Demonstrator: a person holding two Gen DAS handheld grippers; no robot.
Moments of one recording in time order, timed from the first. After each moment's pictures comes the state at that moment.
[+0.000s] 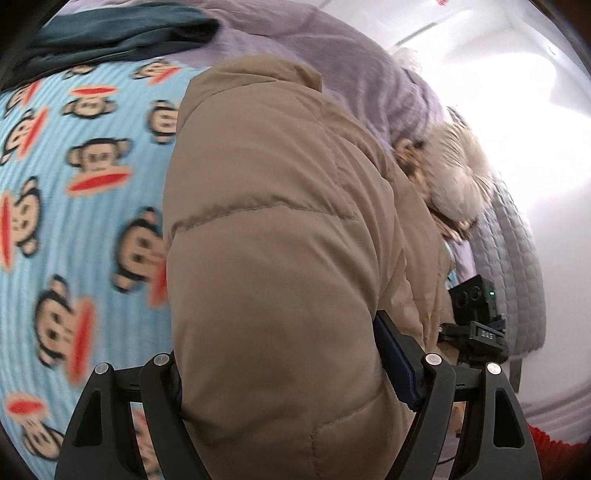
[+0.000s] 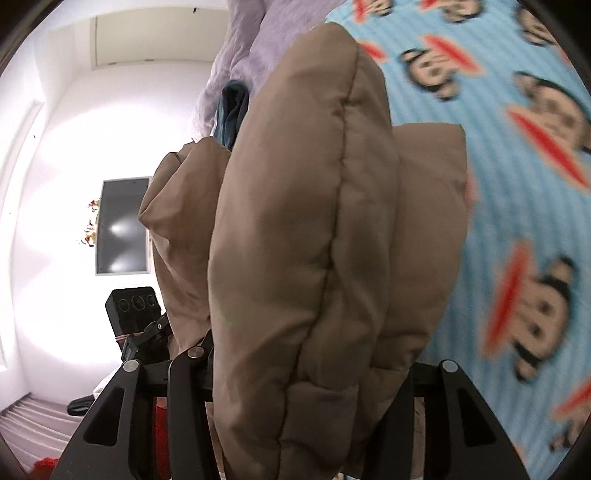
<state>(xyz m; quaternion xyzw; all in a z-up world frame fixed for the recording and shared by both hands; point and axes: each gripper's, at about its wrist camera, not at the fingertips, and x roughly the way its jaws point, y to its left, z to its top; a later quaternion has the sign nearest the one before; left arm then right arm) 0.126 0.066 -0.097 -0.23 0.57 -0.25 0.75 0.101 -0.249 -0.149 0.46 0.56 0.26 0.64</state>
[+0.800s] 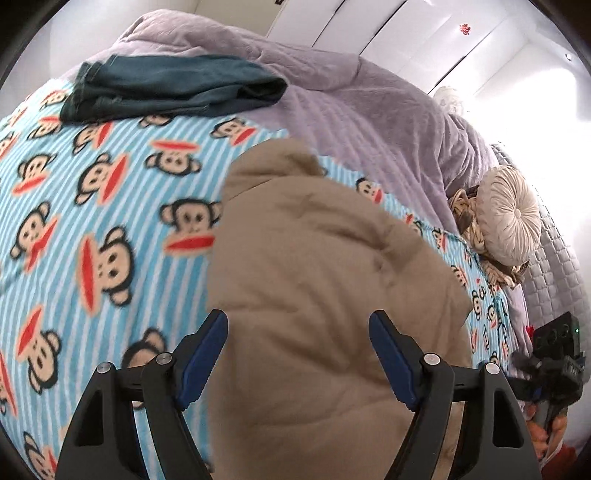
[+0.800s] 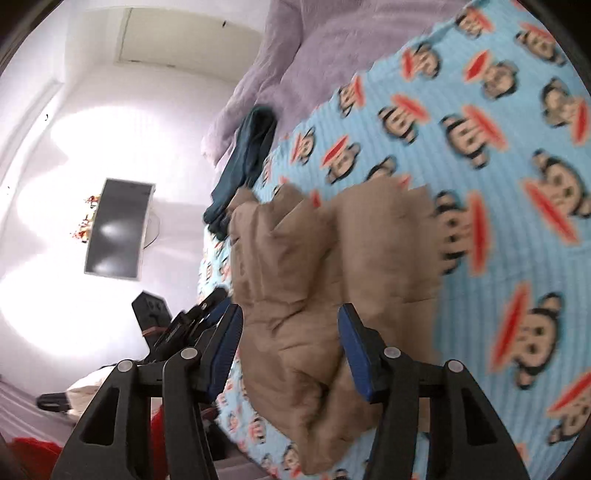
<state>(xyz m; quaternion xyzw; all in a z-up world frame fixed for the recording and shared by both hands) 0.141 0.108 -0.087 -0.18 0.51 -0.14 0.83 0.104 -0.251 -0.089 0.43 0.52 0.24 0.70</state>
